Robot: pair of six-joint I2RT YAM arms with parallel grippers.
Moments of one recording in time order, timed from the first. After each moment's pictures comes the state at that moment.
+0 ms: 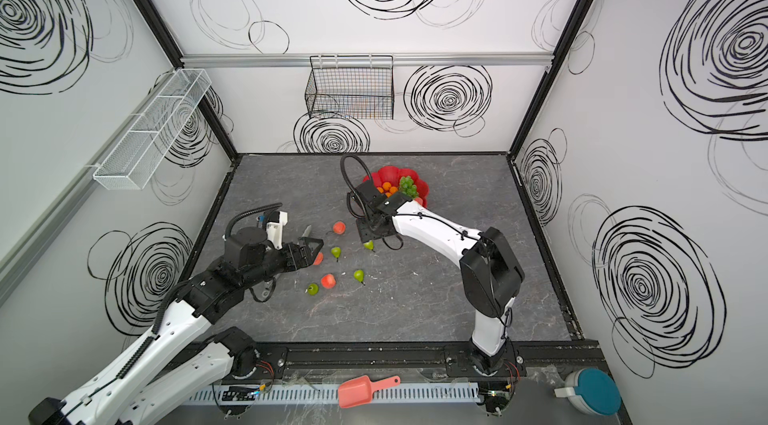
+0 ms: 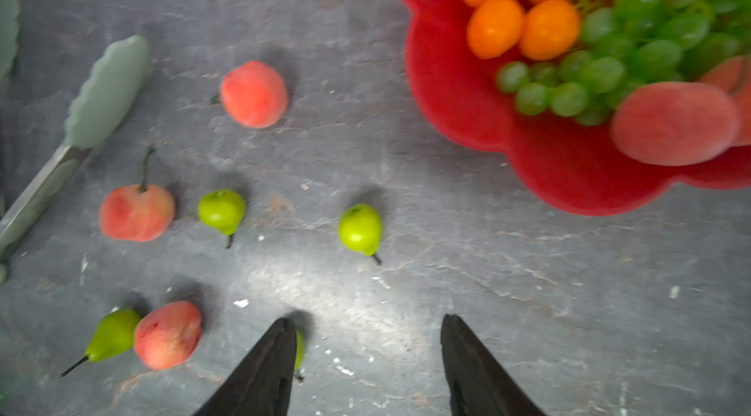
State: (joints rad) left arm -0.48 0.72 0.65 -0.51 0.12 -0.70; right arm 0.80 1.80 1.47 -0.79 0.07 0.46
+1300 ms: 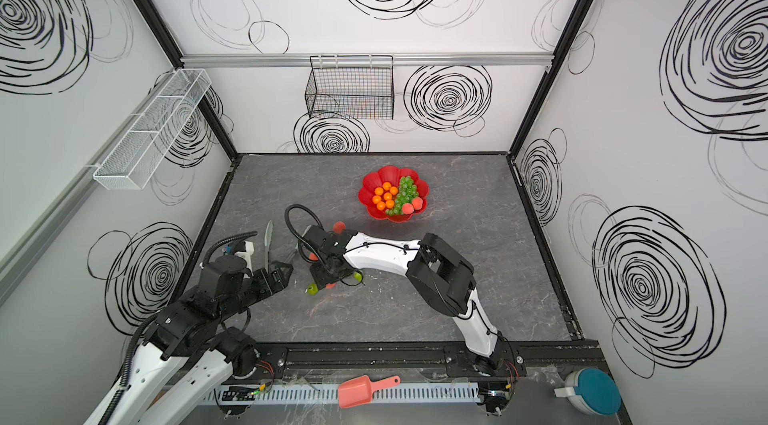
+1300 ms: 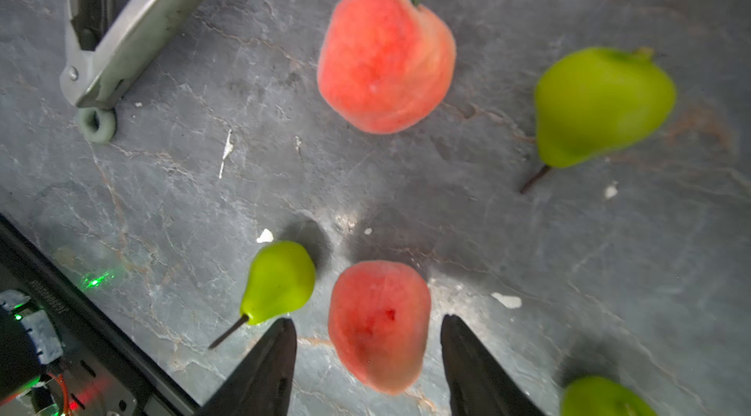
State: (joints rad) left arm -0.42 0.45 0.61 -0.92 -0.02 -0.84; right arm 1.08 2.08 1.56 -0.67 -0.12 0.57
